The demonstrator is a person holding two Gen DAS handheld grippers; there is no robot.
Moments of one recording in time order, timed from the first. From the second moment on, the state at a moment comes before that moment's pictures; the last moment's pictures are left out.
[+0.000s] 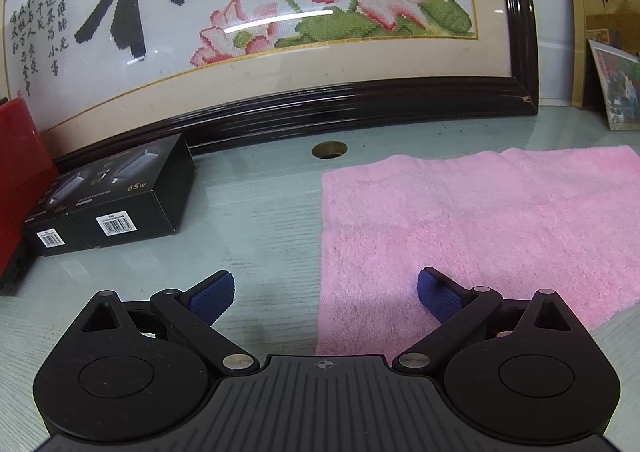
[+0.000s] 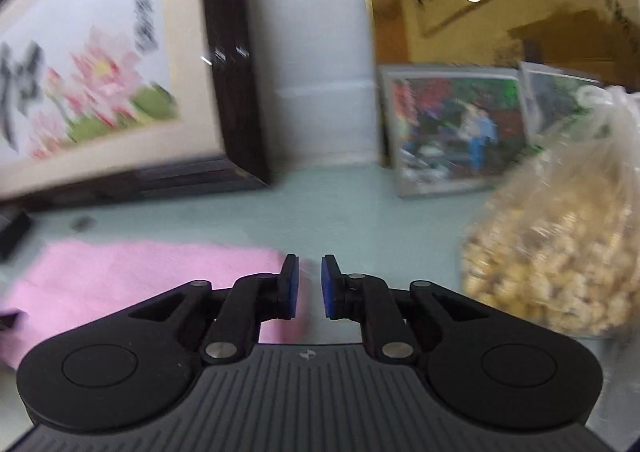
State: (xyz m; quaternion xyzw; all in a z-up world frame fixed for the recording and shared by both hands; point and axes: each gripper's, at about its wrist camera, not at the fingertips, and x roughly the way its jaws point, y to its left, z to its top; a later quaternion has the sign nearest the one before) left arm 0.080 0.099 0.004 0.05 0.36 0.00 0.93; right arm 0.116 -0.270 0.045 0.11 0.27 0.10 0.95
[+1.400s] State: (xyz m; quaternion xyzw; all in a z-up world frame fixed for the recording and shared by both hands) left arm 0.076 0.098 0.000 0.07 0.35 0.01 0.93; right arm 0.084 -0.217 0.022 -0.05 0.37 0.13 0.92
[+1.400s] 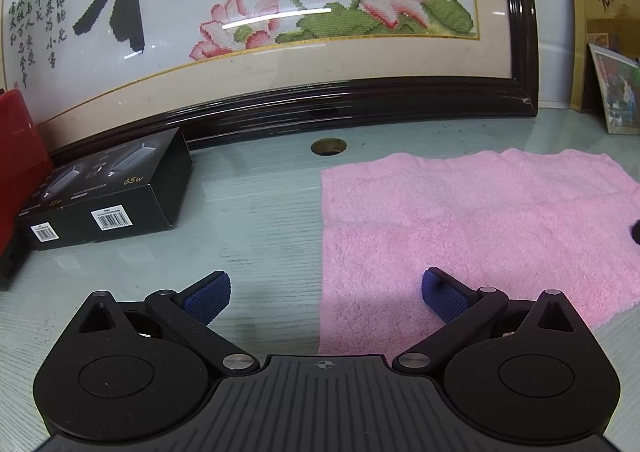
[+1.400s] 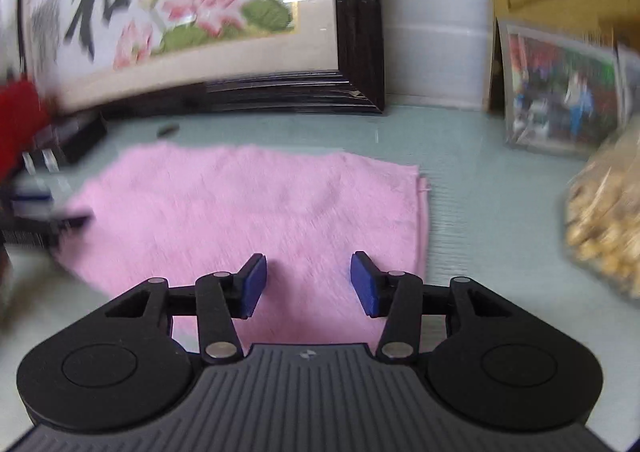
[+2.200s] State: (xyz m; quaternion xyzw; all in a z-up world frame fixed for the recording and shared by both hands) left arm 0.053 0.098 0.007 0.15 0.32 0.02 0.94; right arm 0.125 -0.283 0.020 0.17 0.40 0.13 0.89
